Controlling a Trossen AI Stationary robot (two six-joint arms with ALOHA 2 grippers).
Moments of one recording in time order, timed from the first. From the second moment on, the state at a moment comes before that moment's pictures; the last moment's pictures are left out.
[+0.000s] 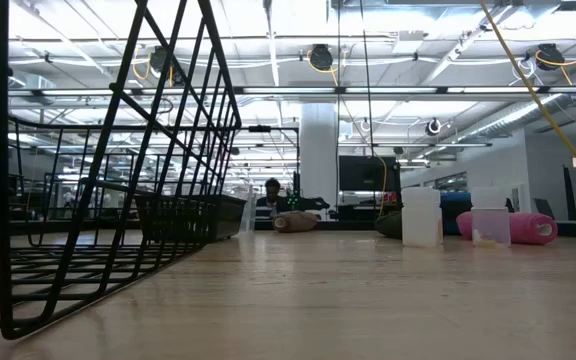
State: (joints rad) left arm -0.33 1.48 1.00 0.86 0.16 -0.24; right arm 0.43 1.21 0.85 0.64 0.30 -0.43
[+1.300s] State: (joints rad) left arm -0.30 1.41 1.00 0.83 0.10 -0.34; right arm 0.51 1.12 0.85 0.53 0.49 -0.53
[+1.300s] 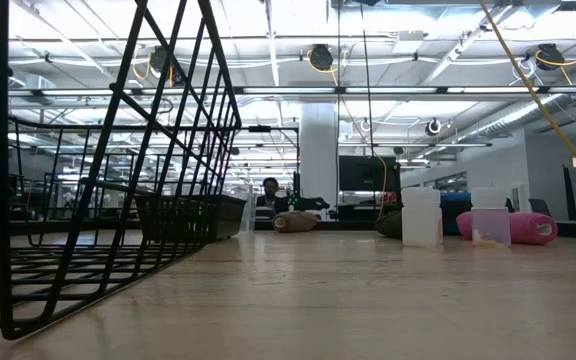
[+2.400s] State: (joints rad) left arm -0.22 1.40 1.00 0.68 -0.30 -0.32; right arm 0.54 1.19 0.86 0.58 0.71 -0.70
